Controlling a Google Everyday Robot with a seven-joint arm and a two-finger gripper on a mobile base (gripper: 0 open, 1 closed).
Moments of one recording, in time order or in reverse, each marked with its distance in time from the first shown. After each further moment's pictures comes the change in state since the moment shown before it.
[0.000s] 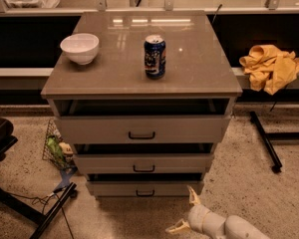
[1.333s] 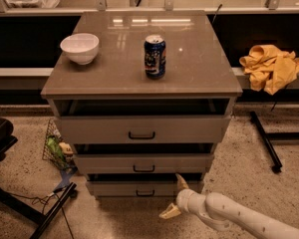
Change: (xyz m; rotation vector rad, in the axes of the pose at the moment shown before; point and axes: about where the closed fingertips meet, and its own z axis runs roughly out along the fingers) arm 0.018 -0.032 0.081 -0.056 0.118 -0.098
